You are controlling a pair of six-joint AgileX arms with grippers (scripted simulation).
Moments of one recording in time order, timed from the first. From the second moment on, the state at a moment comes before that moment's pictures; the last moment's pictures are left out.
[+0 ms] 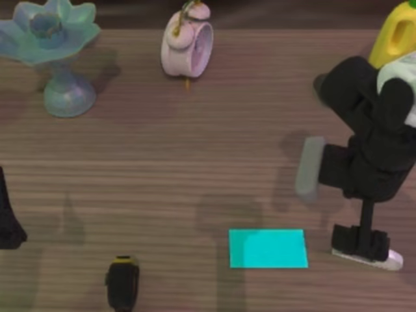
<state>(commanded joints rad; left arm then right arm) 0.00 0.00 0.00 0.00 0.00 0.00 0.50 1.72 1.15 -1.01 0.00 -0.75</state>
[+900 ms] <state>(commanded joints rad) 0.00 0.00 0.00 0.00 0.00 0.00 0.51 1.83 0.98 -0.72 0.00 -0.75</state>
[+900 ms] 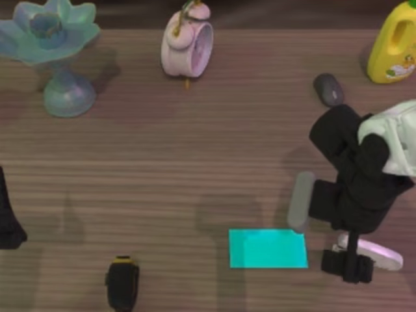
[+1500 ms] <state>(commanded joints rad) 0.00 0.00 0.00 0.00 0.00 0.00 0.51 1.83 0.98 -0.72 0.00 -0.75</state>
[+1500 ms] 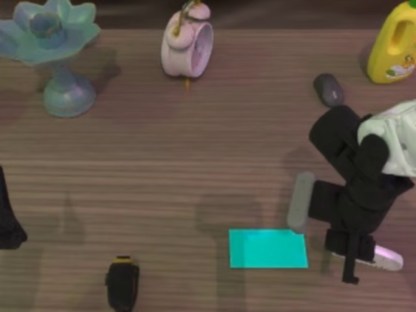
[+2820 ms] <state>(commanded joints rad) 0.00 0.00 0.00 0.00 0.00 0.00 0.51 1.68 1.23 -1.12 0.00 -0.75</state>
